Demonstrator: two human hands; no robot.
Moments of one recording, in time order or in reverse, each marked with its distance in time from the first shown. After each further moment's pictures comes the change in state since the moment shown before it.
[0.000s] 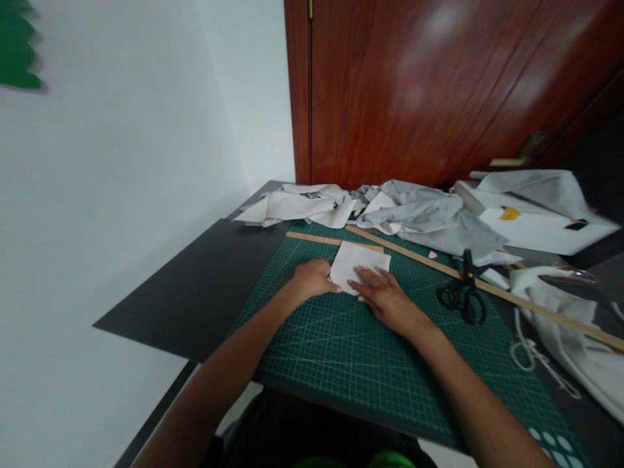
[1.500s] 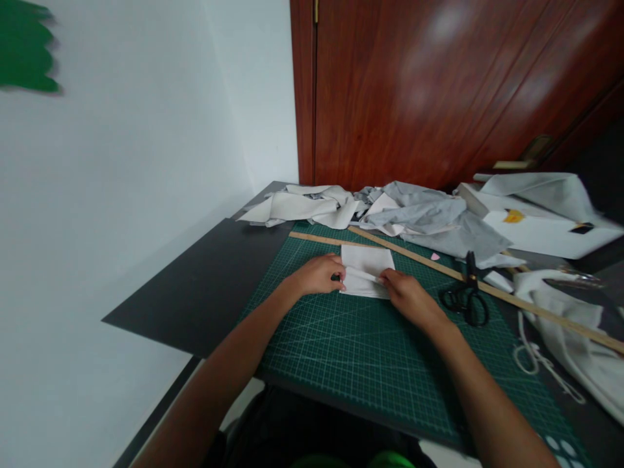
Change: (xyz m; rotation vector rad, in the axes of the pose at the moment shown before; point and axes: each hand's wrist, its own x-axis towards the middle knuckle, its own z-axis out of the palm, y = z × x) left_hand 0.022 -0.023 0.008 0.019 0.128 0.651; right_hand -0.005 0.032 -0.013 0.286 0.111 0.225
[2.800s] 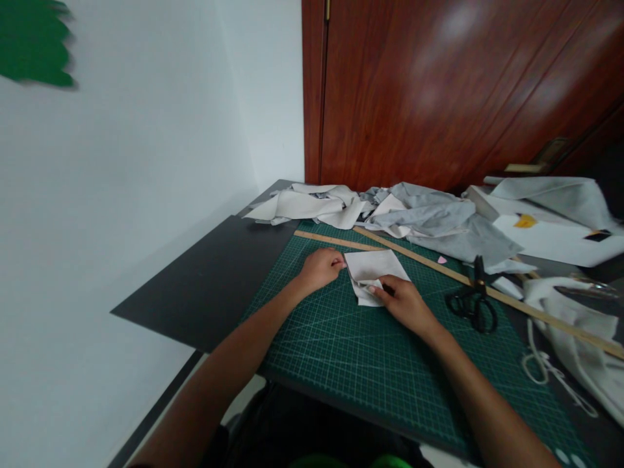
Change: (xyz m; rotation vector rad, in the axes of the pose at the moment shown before) left_hand 0.008 -0.003 0.012 -0.063 0.313 -0.360; right_hand 0.003 -0.018 0.017 0.323 0.069 0.079
